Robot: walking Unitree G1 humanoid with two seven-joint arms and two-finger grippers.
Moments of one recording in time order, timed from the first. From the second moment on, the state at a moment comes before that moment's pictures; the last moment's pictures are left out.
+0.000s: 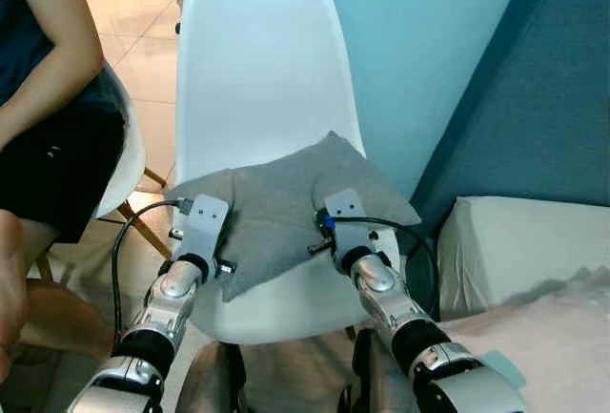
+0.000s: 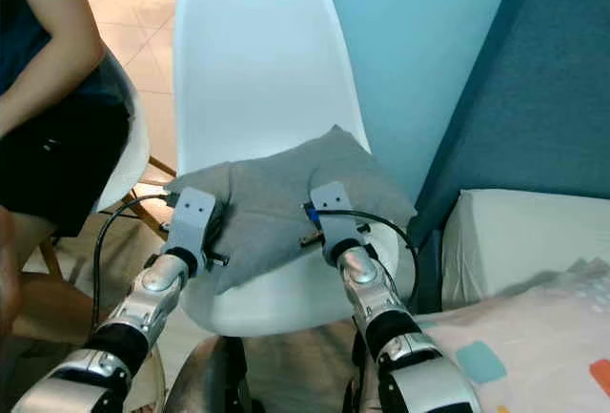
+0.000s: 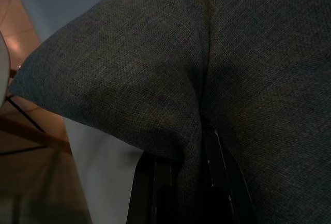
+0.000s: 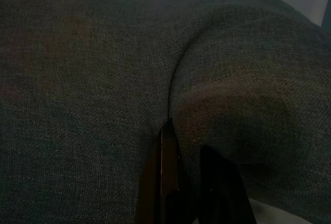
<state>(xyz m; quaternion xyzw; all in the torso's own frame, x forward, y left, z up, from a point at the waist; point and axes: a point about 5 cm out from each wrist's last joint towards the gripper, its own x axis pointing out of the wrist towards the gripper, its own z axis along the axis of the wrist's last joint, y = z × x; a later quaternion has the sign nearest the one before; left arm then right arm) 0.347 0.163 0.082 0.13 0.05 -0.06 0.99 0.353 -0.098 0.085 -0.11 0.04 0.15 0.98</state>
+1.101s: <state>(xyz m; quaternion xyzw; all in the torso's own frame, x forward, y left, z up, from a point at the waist) 0.349 0.184 0.079 0.15 0.08 -0.06 0.98 0.352 -0.127 0.081 -0.07 0.04 0.07 0.99</state>
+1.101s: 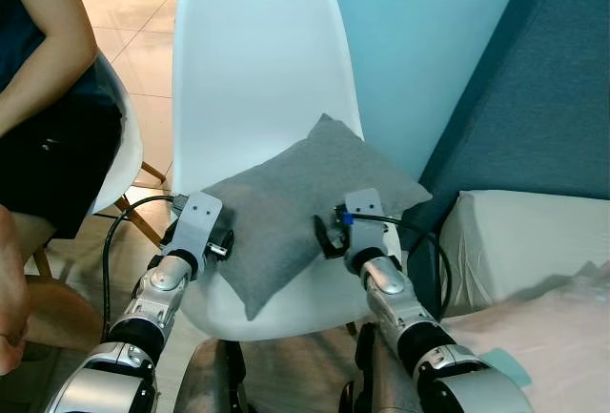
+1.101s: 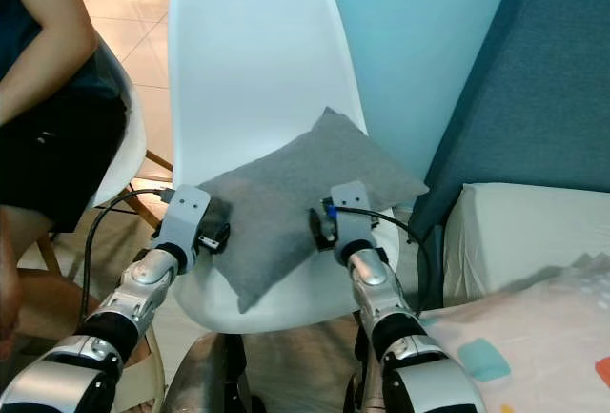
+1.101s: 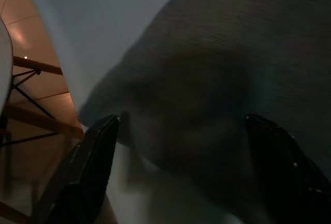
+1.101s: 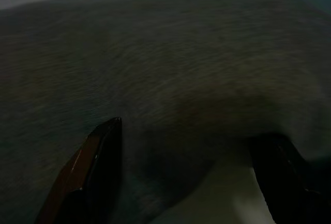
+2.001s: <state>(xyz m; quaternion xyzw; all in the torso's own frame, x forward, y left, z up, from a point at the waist) 0.362 0.121 0.121 -0.06 -0.03 -0.20 0.98 0.348 -0.107 0.068 -0.10 0.09 0.10 0.99</state>
